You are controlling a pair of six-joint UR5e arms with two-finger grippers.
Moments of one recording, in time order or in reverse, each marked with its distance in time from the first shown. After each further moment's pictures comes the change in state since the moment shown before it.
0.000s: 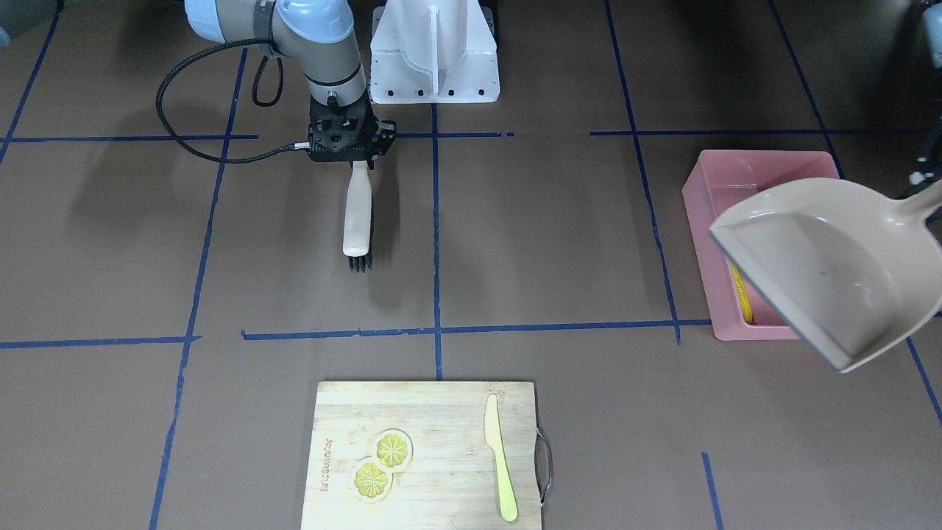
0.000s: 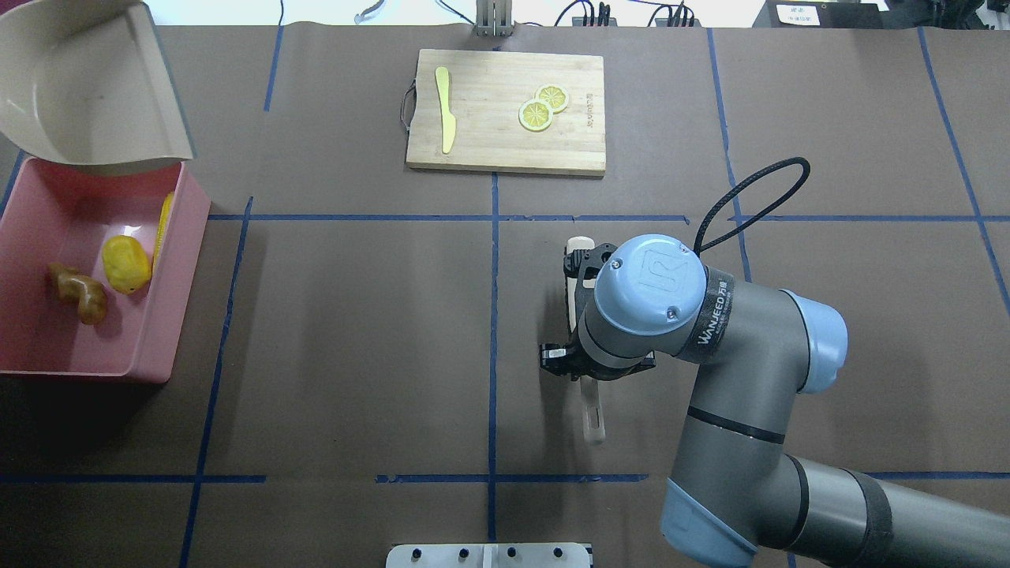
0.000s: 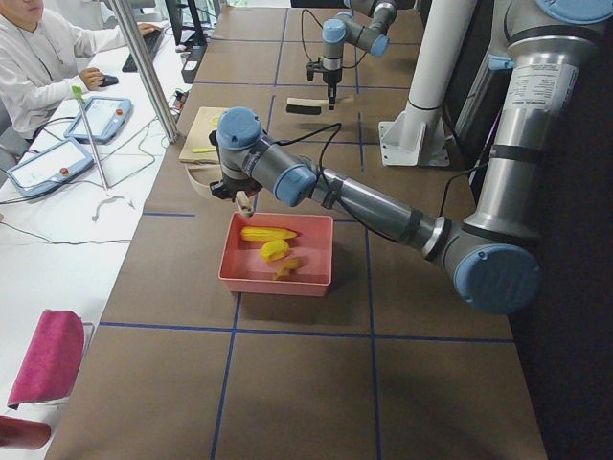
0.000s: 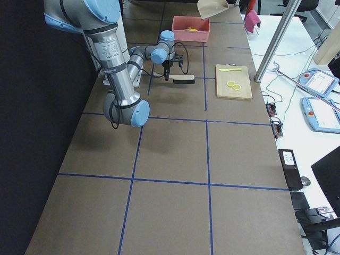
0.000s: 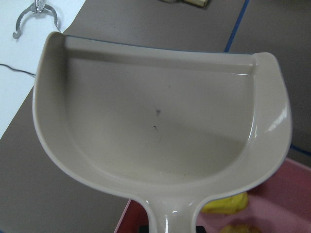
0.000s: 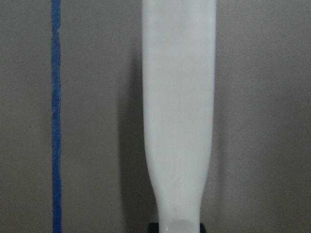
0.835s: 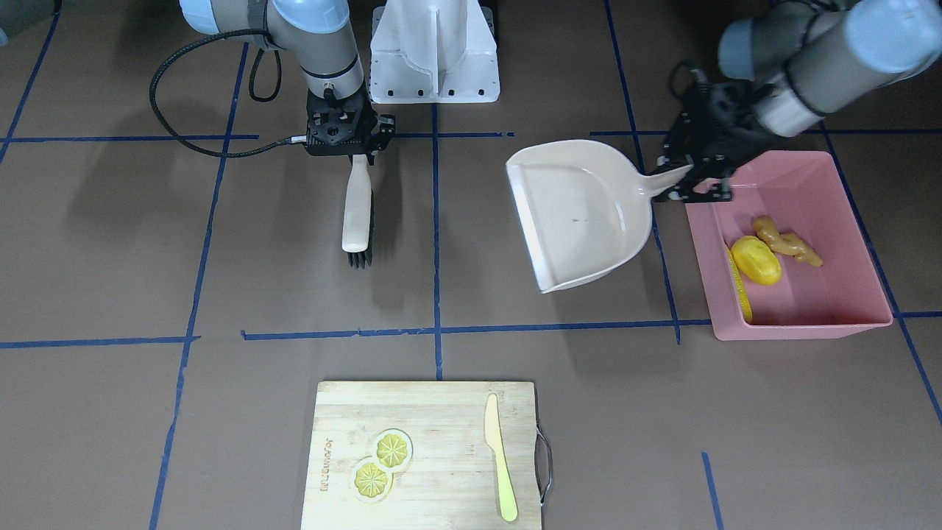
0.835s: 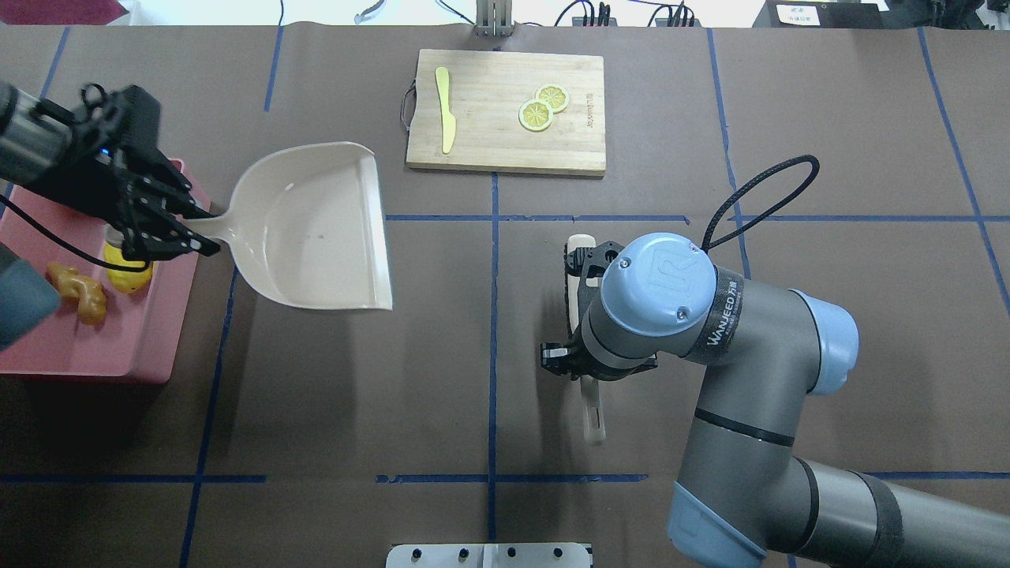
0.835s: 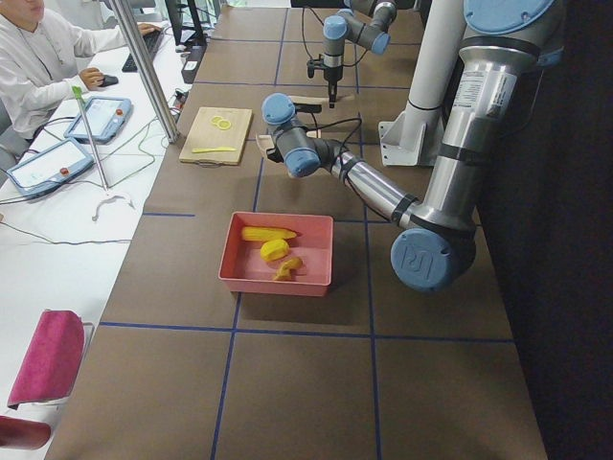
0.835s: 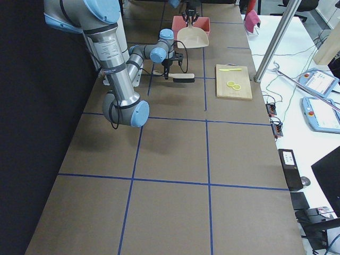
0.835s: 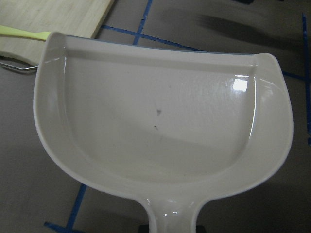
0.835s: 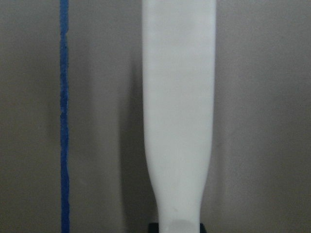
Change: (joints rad) left arm 0.493 -0.088 -0.044 -0.134 0.154 -0.249; right arm 0.002 -0.007 0.022 0.000 0.000 0.007
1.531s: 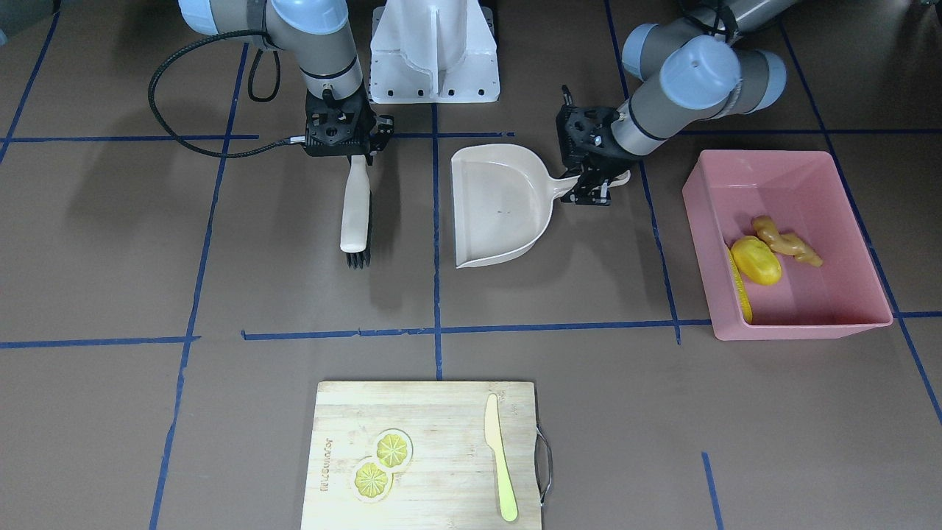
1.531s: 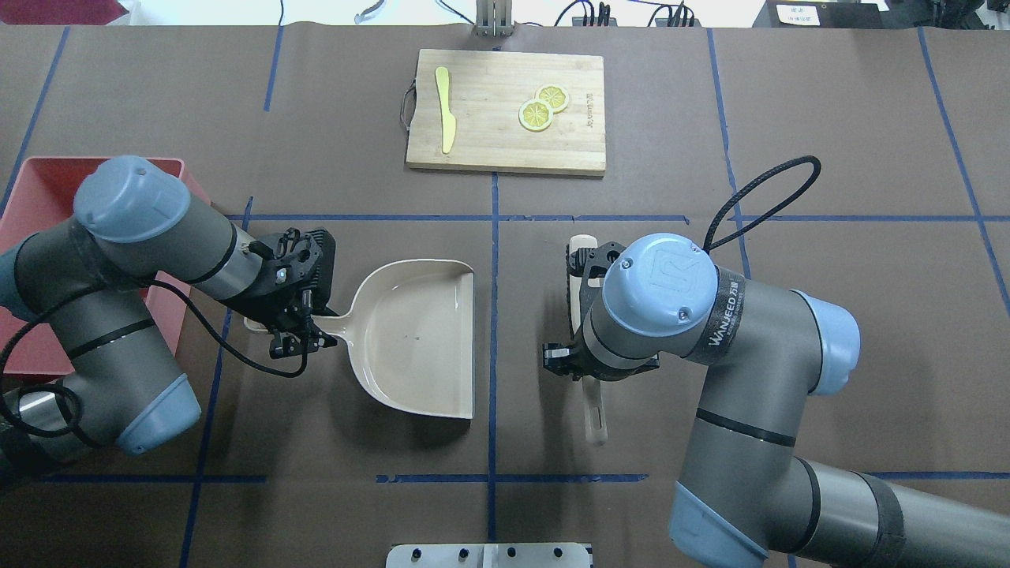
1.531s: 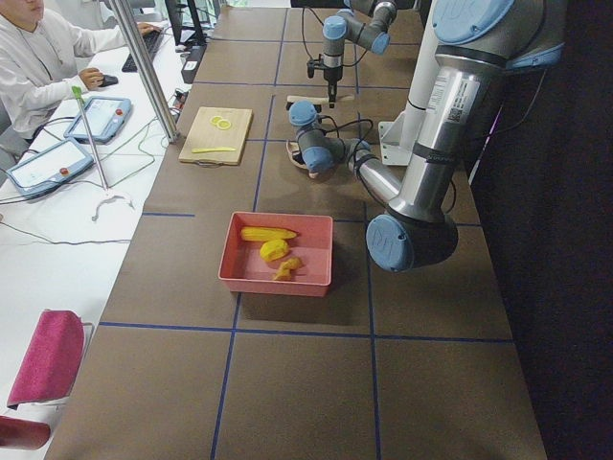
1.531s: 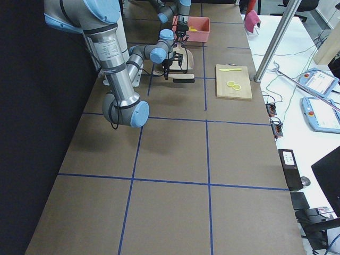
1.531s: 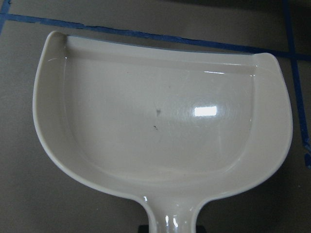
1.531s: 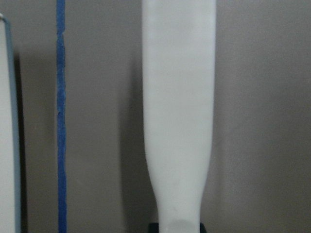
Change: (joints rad) left arm 0.252 -0.099 0.111 -0.016 0.186 0.000; right arm 0.000 -0.003 0.000 -0.001 0.000 0.000
